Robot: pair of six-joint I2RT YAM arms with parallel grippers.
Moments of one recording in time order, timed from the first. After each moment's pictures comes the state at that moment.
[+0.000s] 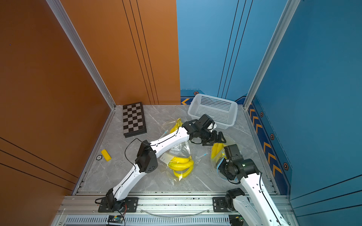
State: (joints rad) left arm -0.94 2.50 2.44 -0.74 0.51 -0.91; right arm 0.22 0.77 0.72 -1.14 -0.12 0.82
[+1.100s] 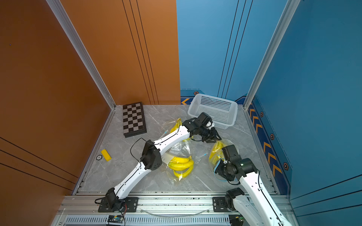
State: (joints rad) left arm -0.89 2.65 2.62 -0.75 0.63 -1.04; right arm 0.26 0.78 0.70 -1.17 -0.16 0.72
